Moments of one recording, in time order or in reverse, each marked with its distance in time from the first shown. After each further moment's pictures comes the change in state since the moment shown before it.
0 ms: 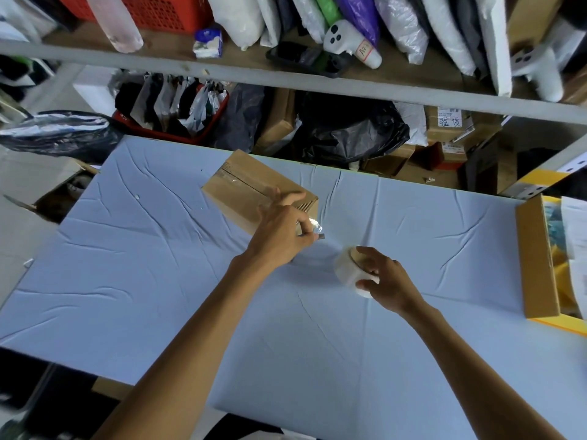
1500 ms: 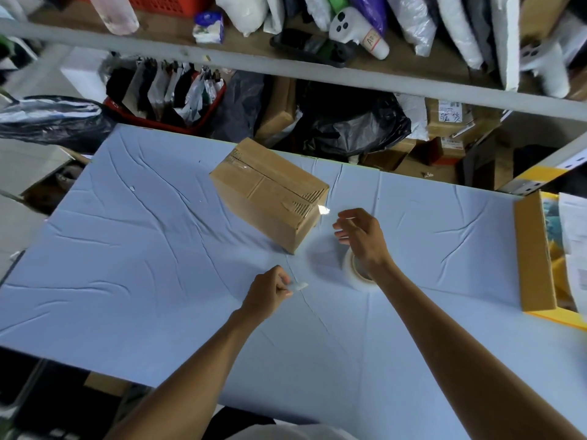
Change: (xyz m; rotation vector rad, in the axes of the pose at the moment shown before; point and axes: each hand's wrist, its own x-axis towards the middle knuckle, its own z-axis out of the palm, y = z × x) left_hand -0.054 -0.129 0.096 -0.081 -0.141 -0.260; right_hand 0.042 -0.067 0.014 0.600 0.199 0.034
